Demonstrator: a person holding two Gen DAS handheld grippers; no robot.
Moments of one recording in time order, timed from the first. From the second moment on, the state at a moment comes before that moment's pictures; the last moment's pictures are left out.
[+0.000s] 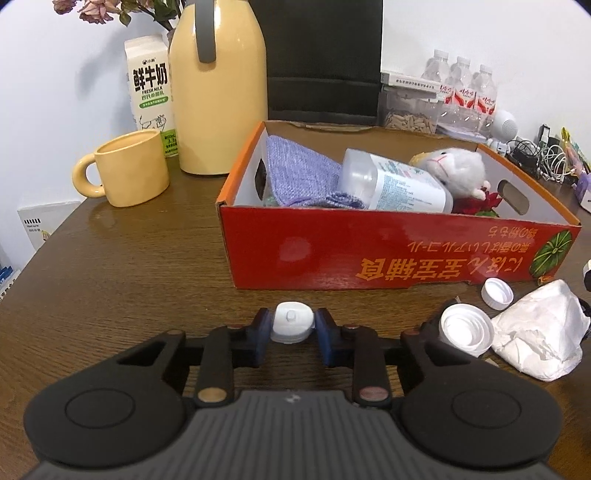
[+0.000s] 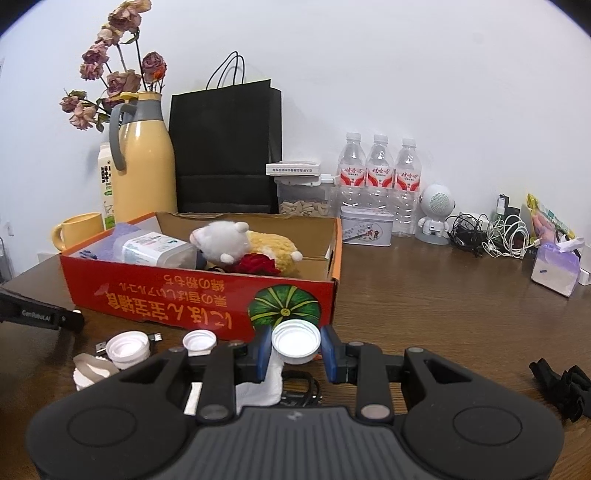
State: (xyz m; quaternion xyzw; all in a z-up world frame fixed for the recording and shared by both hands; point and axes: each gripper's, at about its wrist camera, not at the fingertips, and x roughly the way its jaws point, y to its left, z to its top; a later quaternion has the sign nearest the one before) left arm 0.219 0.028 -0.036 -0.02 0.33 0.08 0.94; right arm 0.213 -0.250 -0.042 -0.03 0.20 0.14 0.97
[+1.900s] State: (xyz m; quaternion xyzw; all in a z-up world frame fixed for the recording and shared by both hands) left arm 0.364 0.023 0.025 -0.03 0.25 0.04 0.97; right arm 0.368 -0.192 -0.014 -0.05 0.22 0.18 0.96
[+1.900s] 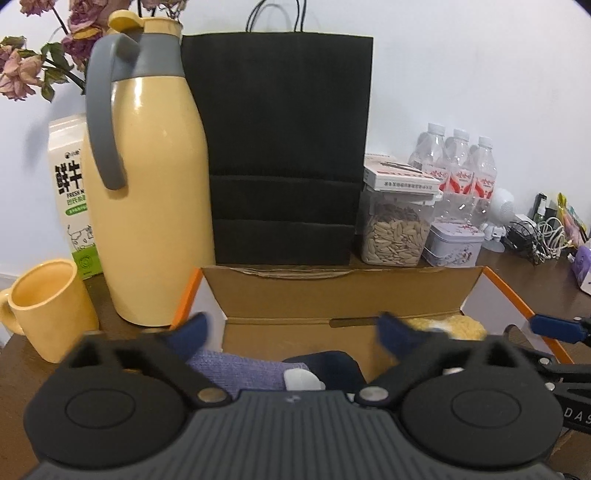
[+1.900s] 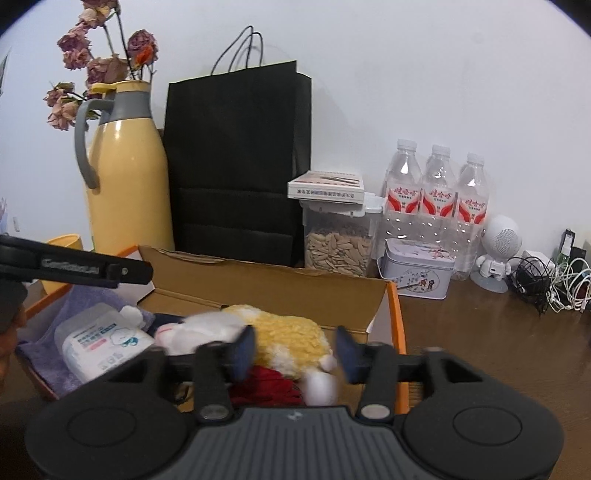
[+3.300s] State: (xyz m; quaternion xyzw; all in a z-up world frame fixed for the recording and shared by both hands) left arm 0.223 0.008 0.038 -0.02 0.24 0.04 0.97; right arm 0.239 -0.213 0.009 -0.06 0.19 0.19 0.96
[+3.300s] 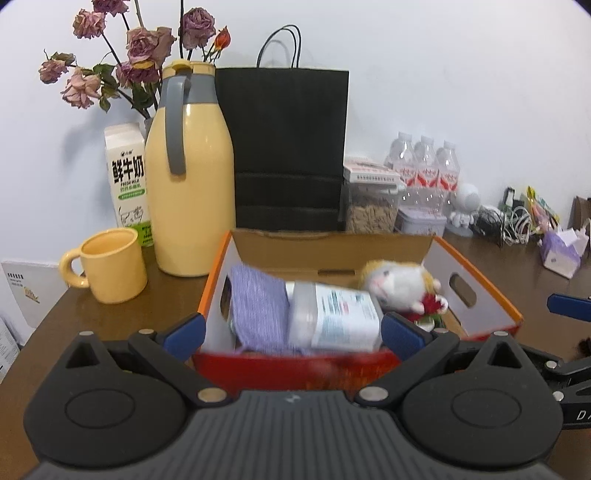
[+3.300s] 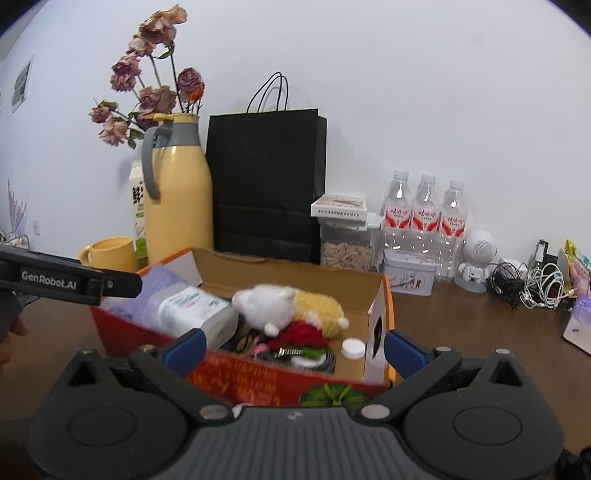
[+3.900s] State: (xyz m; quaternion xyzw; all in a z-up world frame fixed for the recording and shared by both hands) left arm 0.141 0.040 0.015 -0.03 0.28 0.08 0.96; right arm 0.172 -0.185 -0.037 -0.10 0.24 0.27 0.92
